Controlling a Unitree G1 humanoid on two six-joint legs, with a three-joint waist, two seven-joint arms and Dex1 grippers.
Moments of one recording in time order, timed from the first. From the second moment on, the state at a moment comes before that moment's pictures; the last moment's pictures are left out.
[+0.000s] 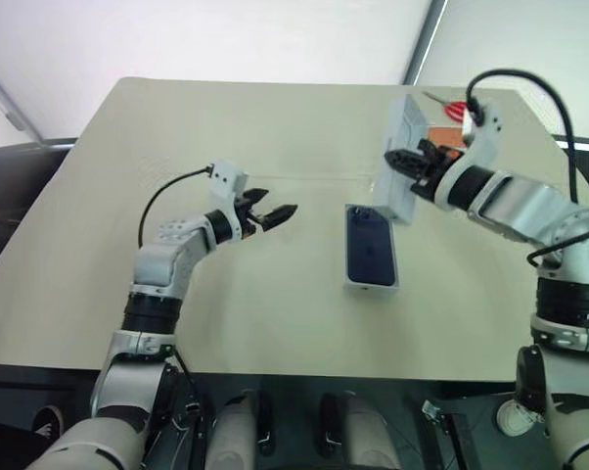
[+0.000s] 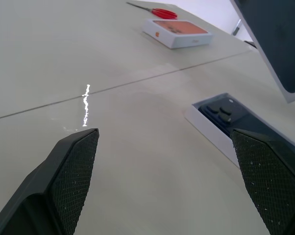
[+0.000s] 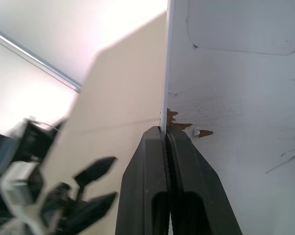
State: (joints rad) left arm -0.68 0.29 0.04 0.22 -0.38 0.56 -0.68; right arm -0.70 -0.56 -0.22 -0.02 1.68 0.94 -0.41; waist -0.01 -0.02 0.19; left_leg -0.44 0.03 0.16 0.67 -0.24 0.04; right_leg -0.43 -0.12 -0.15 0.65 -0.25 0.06
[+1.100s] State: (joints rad) left arm -0.56 0.16 -0.04 0.09 -0.42 0.67 -0.63; right arm -0.43 -0.31 -0.13 -0.05 1.83 0.88 -0.34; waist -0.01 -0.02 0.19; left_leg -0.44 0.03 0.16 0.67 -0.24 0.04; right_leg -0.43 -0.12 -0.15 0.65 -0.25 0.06
